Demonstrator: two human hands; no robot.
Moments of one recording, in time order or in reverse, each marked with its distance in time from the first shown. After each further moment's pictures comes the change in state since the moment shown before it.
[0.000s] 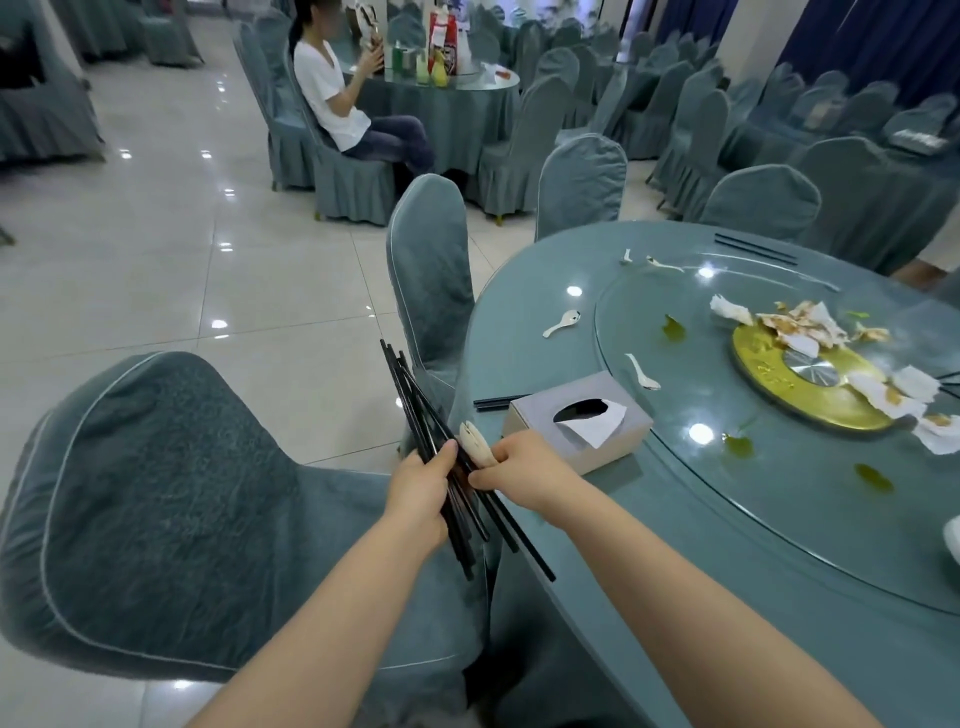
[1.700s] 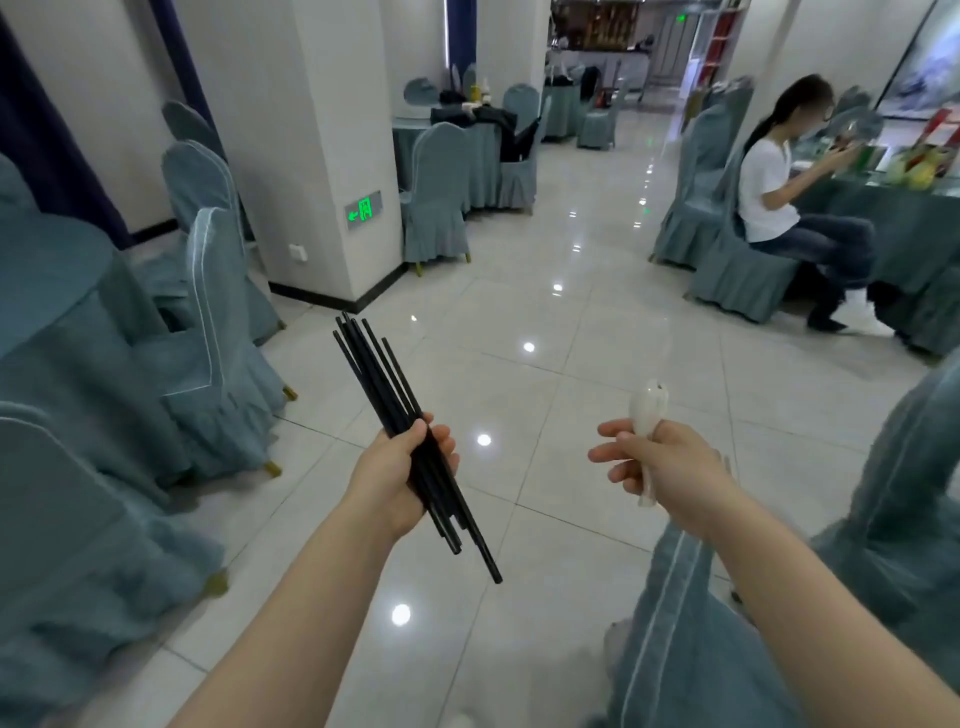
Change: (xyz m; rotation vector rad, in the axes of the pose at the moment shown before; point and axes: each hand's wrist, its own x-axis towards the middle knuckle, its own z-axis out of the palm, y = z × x) left_hand -0.069 0.277 -0.555 -0.508 0.372 0.400; right_hand 0.071 -0.394 0.330 0.454 -0.416 -0.294
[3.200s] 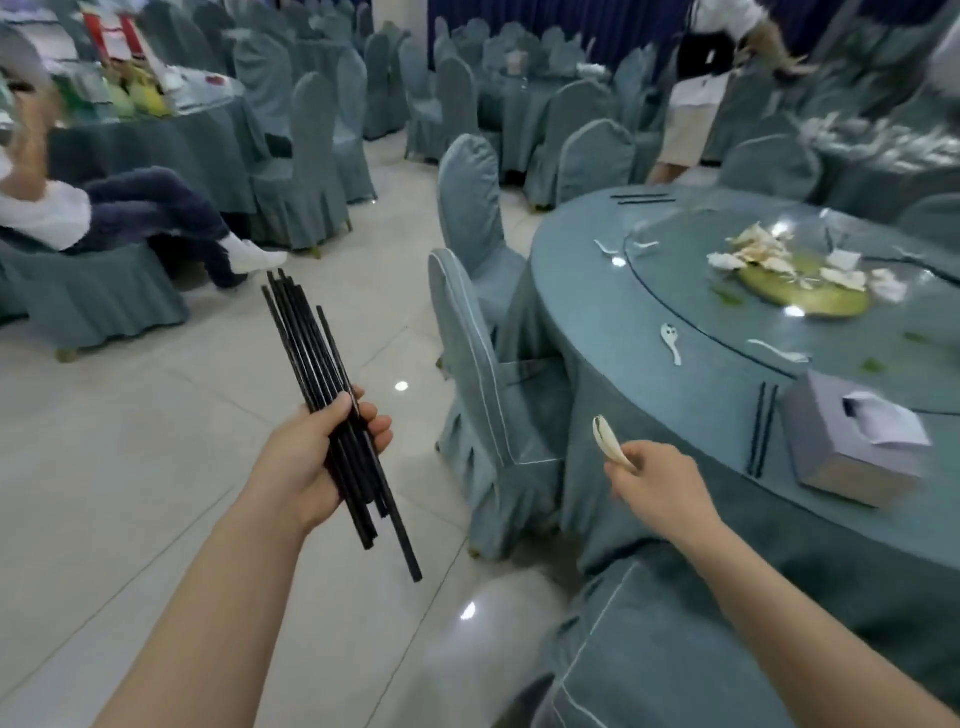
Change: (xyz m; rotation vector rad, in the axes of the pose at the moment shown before) left_hand 0.417 -0.176 0.568 0.583 -1.041 -0.664; right_hand 0.192 0.037 -0.298 -0.463 1.394 0.723
